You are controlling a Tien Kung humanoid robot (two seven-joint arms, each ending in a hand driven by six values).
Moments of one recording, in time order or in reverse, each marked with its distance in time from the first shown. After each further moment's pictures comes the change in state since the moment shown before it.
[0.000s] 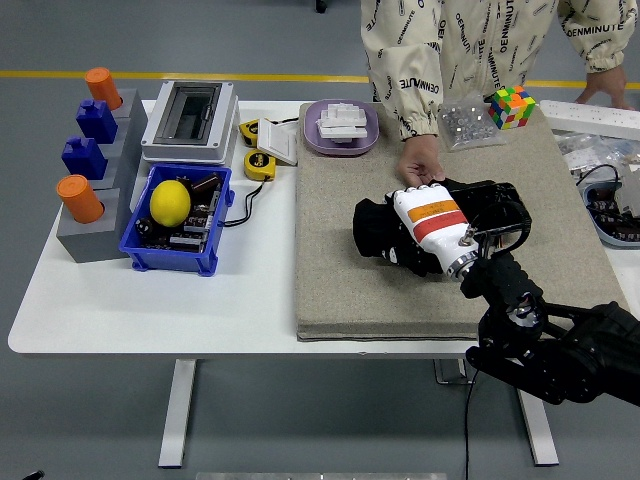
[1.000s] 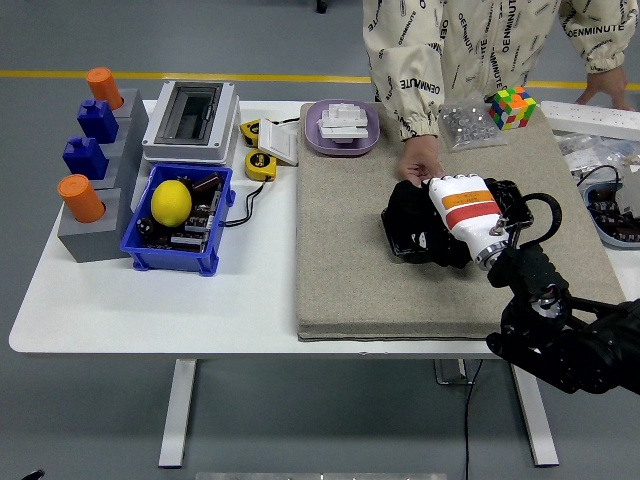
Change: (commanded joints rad) left arm -0.002 0.000 -0.005 0.000 0.001 0.000 0.000; right arm -0.017 -0.040 0.051 -0.085 0.005 0.000 0.006
